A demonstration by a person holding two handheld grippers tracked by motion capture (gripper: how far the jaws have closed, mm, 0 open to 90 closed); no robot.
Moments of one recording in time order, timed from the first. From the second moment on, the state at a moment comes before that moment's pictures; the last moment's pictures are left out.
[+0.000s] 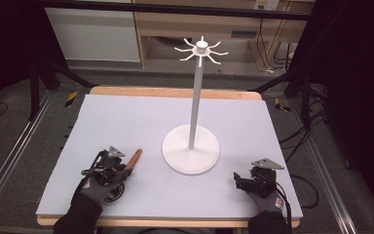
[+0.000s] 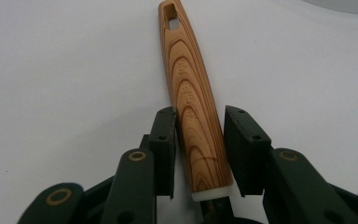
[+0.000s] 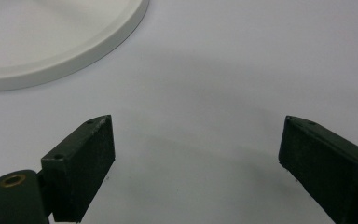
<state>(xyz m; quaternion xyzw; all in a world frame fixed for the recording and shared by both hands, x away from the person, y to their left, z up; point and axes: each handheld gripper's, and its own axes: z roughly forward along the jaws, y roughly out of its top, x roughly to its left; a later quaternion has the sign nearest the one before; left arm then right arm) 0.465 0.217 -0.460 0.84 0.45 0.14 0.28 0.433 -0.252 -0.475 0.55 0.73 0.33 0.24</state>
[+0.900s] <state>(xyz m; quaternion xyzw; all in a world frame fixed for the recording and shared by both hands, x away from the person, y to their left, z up) 0.492 0.193 -0.455 0.84 0.45 0.16 0.25 0.433 -0.254 -0.476 0.55 0.73 0.33 0.24</state>
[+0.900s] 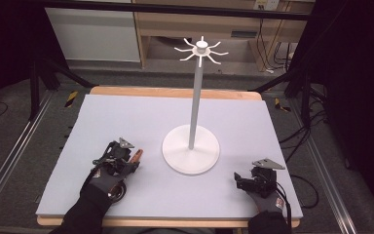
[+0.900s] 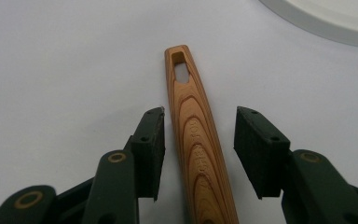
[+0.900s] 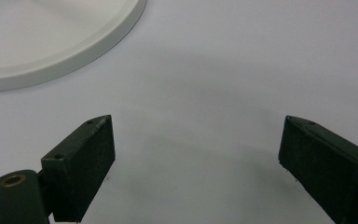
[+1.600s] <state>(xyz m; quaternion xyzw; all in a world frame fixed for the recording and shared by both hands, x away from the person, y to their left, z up) 0.496 0.193 -0.460 0.84 0.46 0.15 0.24 0.434 -0.254 -0.476 0.55 0.73 0.33 0.23</state>
